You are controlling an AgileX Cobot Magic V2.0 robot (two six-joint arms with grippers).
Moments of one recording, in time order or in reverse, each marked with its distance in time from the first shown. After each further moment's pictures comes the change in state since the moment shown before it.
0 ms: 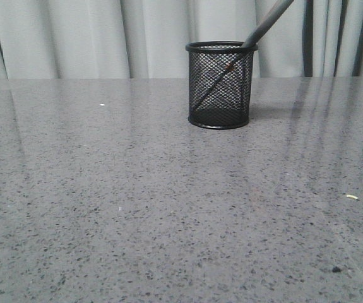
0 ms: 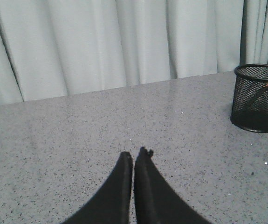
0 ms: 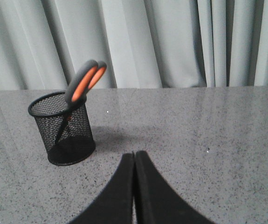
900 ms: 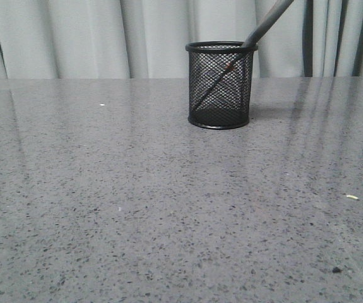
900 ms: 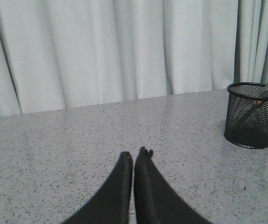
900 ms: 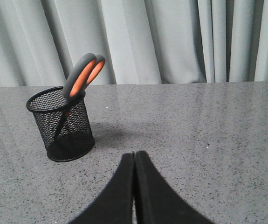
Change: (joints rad) left arm 0.000 -0.051 0.007 -0.042 0.000 0.002; right arm 0.000 -0.001 0.005 0.002 0.000 -0.001
